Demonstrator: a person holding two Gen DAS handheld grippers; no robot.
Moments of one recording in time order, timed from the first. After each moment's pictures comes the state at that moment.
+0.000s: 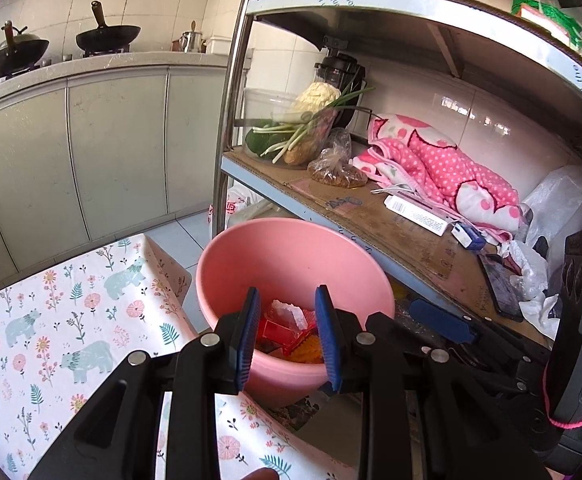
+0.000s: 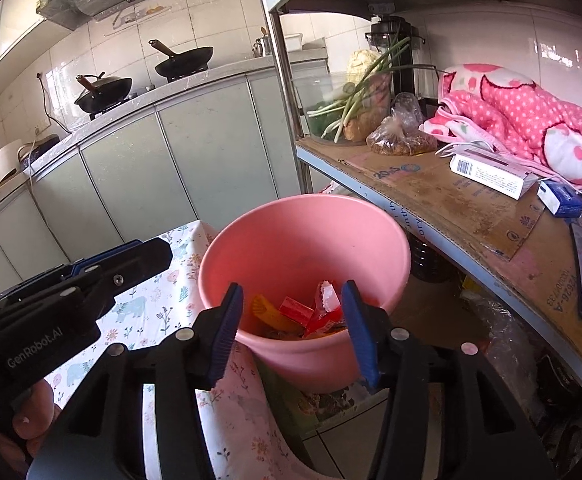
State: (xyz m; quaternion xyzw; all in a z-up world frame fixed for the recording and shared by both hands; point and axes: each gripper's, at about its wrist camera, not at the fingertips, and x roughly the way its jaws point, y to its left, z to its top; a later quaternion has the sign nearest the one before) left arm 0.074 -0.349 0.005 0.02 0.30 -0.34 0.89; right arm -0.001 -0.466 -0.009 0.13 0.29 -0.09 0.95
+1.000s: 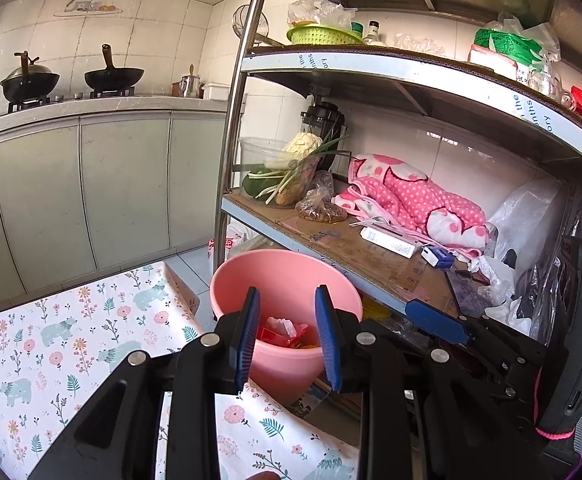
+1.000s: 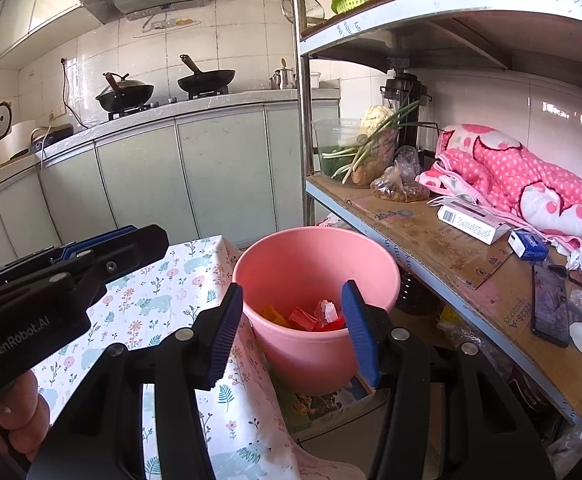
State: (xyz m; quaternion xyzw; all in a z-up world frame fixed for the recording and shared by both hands) left arm 0.007 -0.297 0.047 0.00 0.24 -0.35 0.91; right arm -0.051 -0.415 0.032 0.06 0.24 -0.10 0.96
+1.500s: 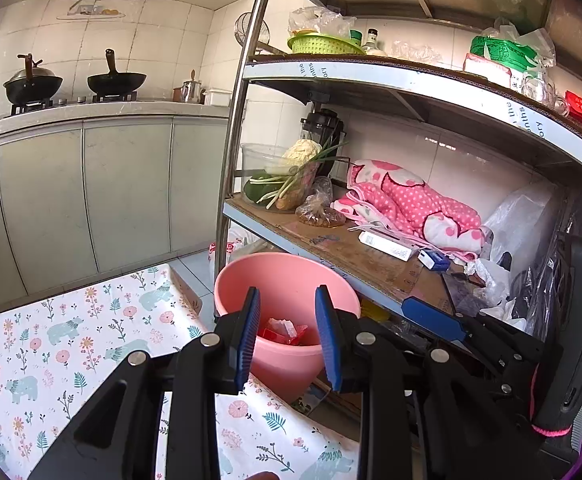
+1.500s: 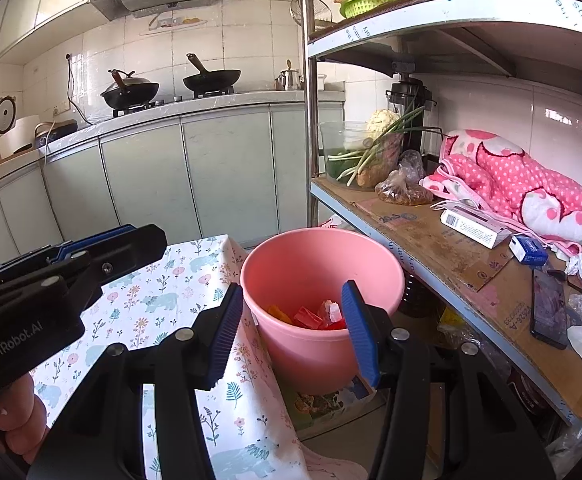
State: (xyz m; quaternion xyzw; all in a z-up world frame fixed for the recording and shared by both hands) left arm -0.002 -0.284 0.051 0.00 0.23 -0.35 0.91; right arm -0.054 -0.406 0.035 0.05 0.24 -0.10 0.96
